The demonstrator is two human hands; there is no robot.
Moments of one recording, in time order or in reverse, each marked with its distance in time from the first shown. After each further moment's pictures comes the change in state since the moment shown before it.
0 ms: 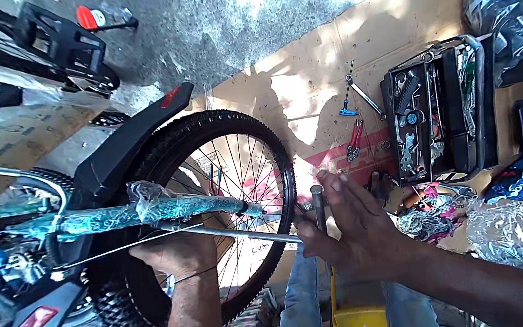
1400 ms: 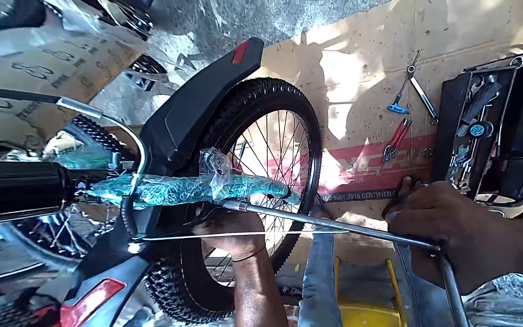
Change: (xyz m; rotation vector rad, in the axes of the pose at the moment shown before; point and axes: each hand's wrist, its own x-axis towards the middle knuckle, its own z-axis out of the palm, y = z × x) left_hand 0.006 -0.015 -0.029 -0.209 -0.122 0.086; right_hand 0.051 0.047 0.013 0.622 -0.626 -0.008
